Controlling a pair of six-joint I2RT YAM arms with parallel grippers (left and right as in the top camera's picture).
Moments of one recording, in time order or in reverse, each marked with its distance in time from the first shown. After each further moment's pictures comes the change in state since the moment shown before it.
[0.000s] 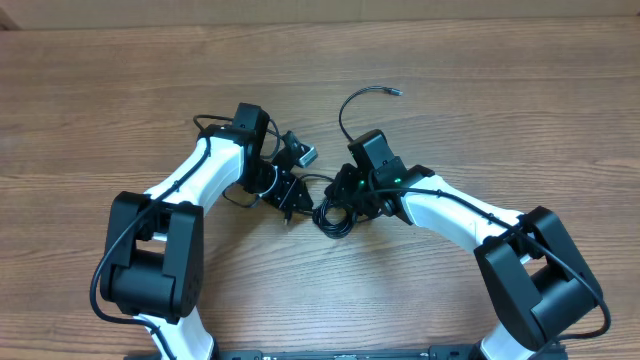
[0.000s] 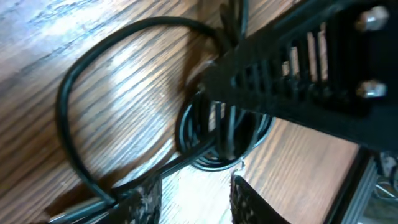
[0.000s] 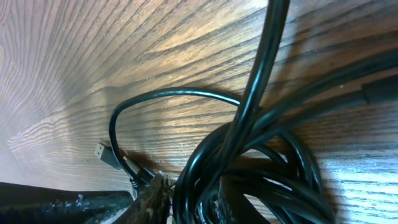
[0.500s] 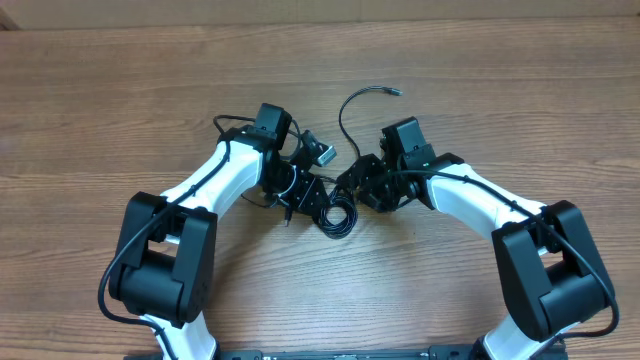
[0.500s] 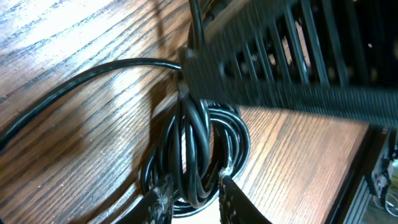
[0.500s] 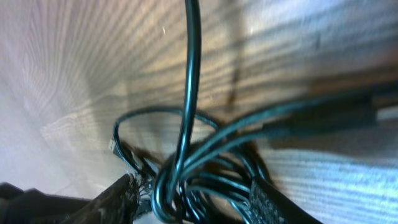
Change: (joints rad) left arm -0.091 0.000 -0.001 0.100 0.005 -0.124; right arm -0.157 0.000 0.000 -0.060 -0.212 -0.100
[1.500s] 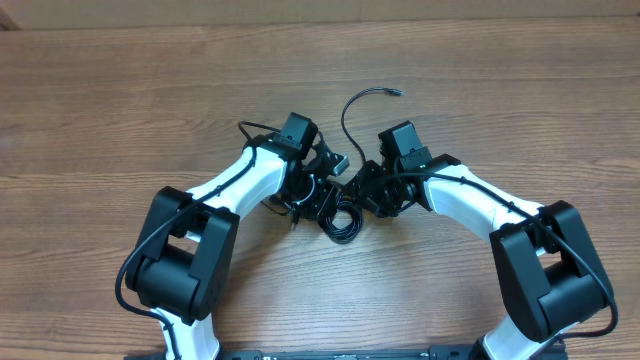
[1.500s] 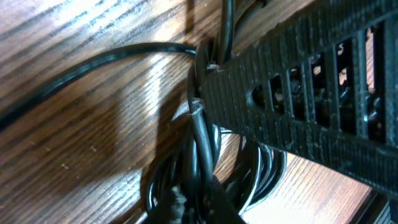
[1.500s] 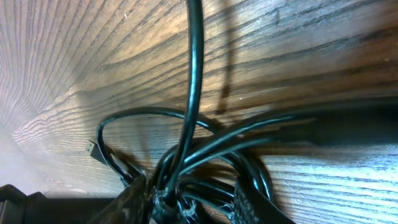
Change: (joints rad) left arm -0.105 0.043 0.000 0.037 -0.128 -0.173; right arm 0.014 0.000 0.000 -0.058 0.058 -0.011
